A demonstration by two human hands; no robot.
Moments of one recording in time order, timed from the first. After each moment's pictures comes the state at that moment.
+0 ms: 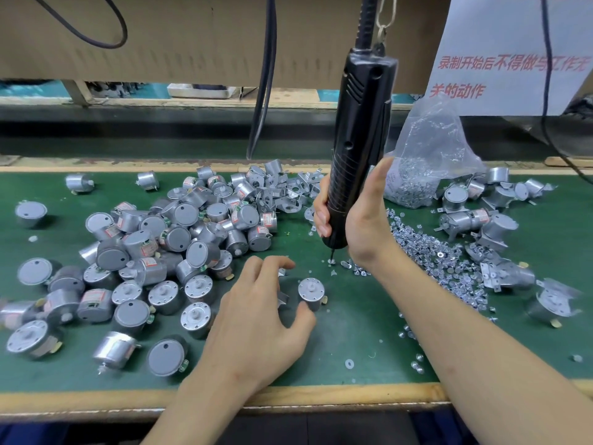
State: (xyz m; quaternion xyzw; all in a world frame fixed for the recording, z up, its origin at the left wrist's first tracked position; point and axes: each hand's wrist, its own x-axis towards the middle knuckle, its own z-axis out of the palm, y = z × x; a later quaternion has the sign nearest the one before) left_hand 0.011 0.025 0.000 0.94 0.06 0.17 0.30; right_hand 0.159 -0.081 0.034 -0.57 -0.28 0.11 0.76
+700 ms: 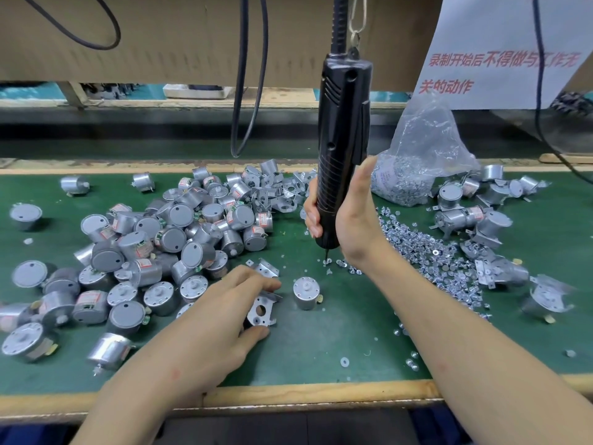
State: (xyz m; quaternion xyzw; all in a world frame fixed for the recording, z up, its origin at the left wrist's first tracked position) left_hand 0.000 0.069 0.014 0.97 -0.06 0.01 0.25; right_hand 0.159 -0.080 0.034 -0.60 -0.29 0.11 0.74
